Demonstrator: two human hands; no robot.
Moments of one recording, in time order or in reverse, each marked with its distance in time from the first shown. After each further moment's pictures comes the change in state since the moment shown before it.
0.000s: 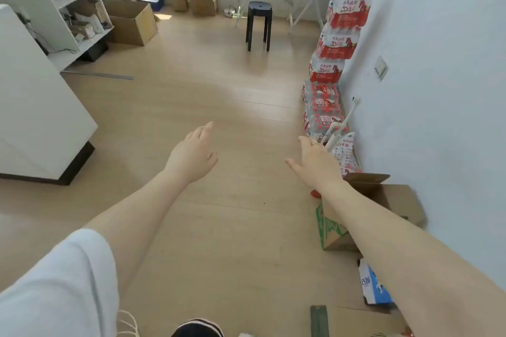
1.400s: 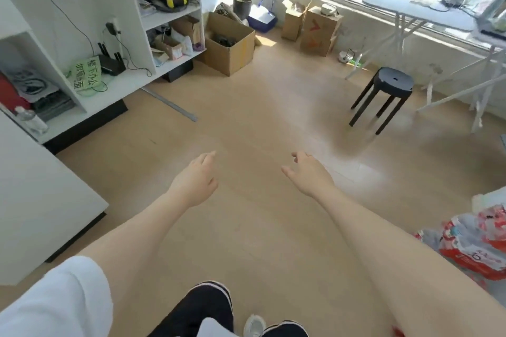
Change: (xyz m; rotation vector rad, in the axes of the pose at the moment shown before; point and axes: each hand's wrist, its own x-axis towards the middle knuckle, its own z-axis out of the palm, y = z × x) left_hand 0.757 -0.401 -0.075 -0.125 -0.019 -0.487; right_hand 0.981 -0.241 0.042 0.137 -0.322 -0.348
